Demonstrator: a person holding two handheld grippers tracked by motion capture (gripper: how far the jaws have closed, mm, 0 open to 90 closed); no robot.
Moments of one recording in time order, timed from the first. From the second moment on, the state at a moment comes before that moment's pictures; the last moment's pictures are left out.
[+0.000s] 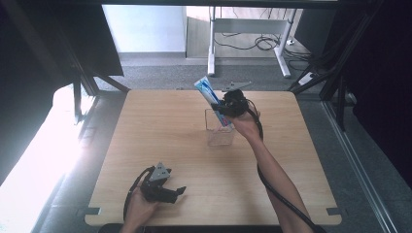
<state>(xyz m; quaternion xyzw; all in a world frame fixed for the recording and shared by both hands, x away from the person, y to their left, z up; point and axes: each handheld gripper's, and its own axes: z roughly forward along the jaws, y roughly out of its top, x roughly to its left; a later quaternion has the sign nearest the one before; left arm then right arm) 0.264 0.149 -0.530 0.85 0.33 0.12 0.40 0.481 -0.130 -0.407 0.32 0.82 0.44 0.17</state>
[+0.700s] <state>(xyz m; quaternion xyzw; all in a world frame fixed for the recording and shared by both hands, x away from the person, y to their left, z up) 0.264 0.148 -0.531 0.85 0.33 0.12 0.40 0.482 -0.129 -0.433 0.32 0.83 0.41 0.17</state>
